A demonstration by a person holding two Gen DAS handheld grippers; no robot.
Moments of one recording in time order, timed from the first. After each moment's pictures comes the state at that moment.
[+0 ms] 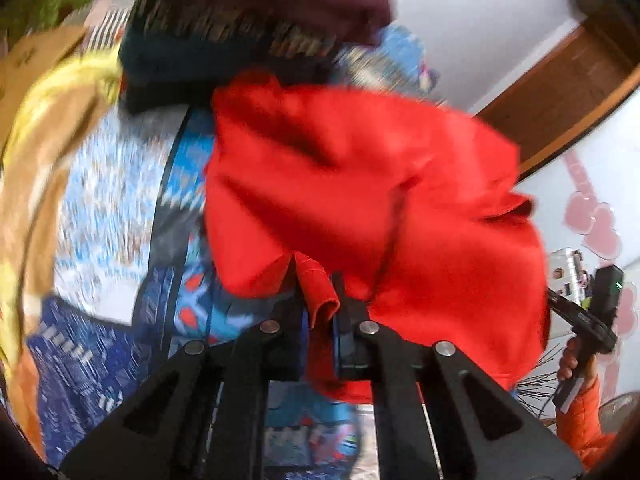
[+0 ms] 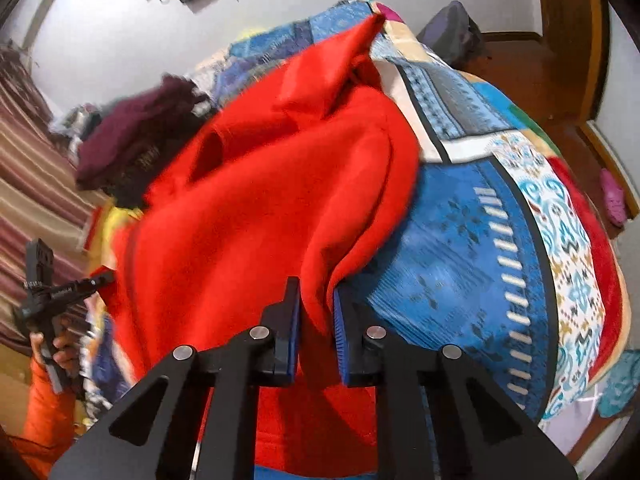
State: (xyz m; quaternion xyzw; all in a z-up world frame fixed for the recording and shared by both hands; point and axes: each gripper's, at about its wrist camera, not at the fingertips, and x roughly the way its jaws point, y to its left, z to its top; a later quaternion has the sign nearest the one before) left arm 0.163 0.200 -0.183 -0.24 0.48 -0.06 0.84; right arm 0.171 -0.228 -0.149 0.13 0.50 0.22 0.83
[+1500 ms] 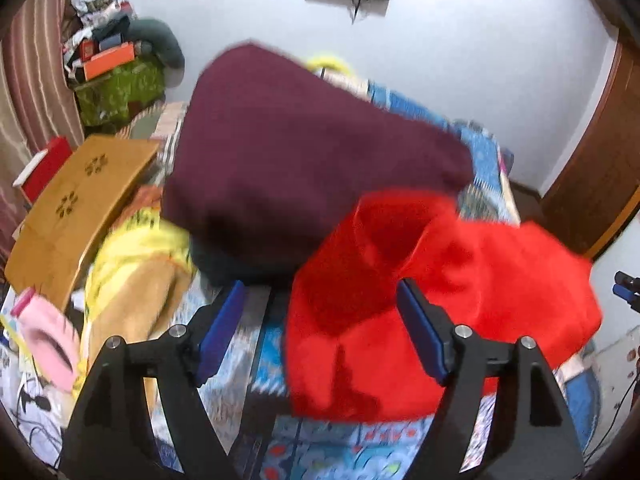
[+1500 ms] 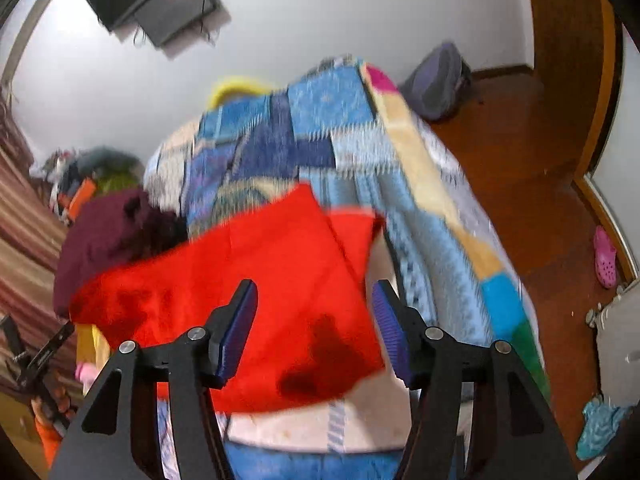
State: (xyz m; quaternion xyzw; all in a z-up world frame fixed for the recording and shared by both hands) left arm 0.268 0.254 -0.137 -0.16 0.40 0.13 0.89; right arm 0.330 -0.222 -0.081 0.11 0.48 0.18 0.85
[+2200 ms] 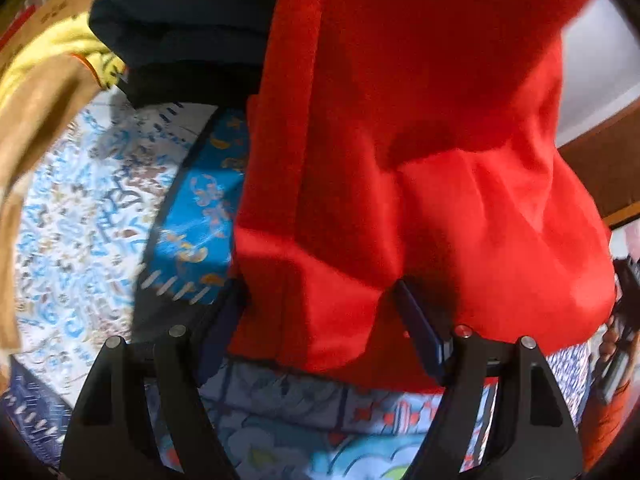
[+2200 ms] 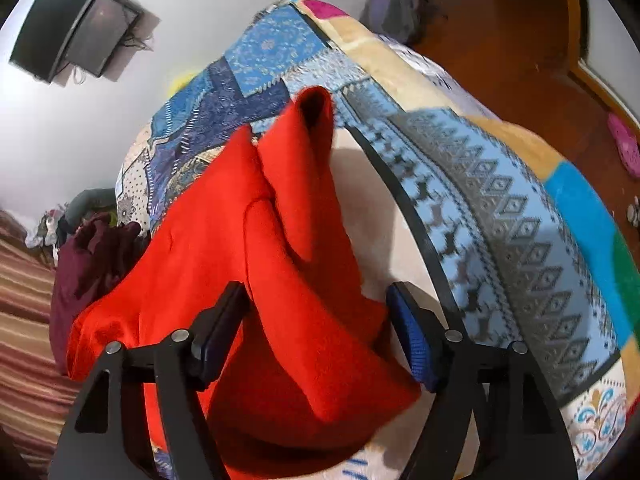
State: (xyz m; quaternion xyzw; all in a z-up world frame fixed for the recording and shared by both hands) left arm 0.294 0.241 -0.291 -0.30 0.53 0.07 0.79; right arm 0.366 -0.219 -0.173 0.24 0.53 0.15 0.80
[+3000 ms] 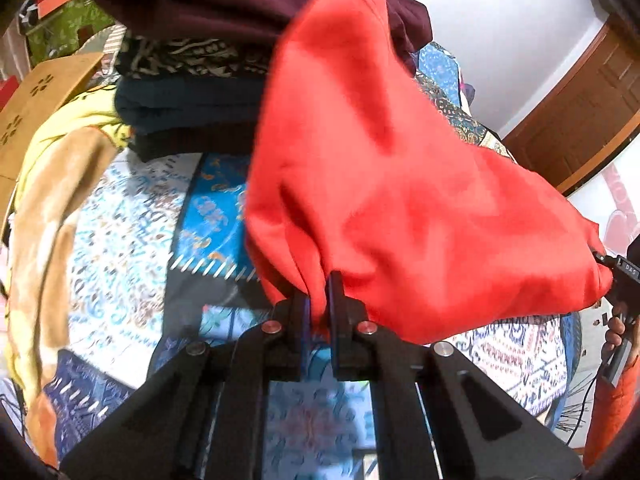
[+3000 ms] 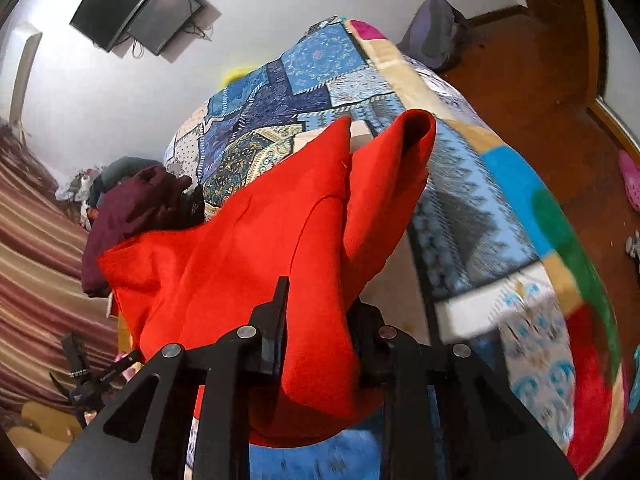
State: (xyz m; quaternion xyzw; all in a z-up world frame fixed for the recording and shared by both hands) left arm 0.217 0.193 -0.215 -0.21 0.49 0.02 0.85; right arm 0.271 -0.261 -0.137 0.22 0.50 0.21 0.81
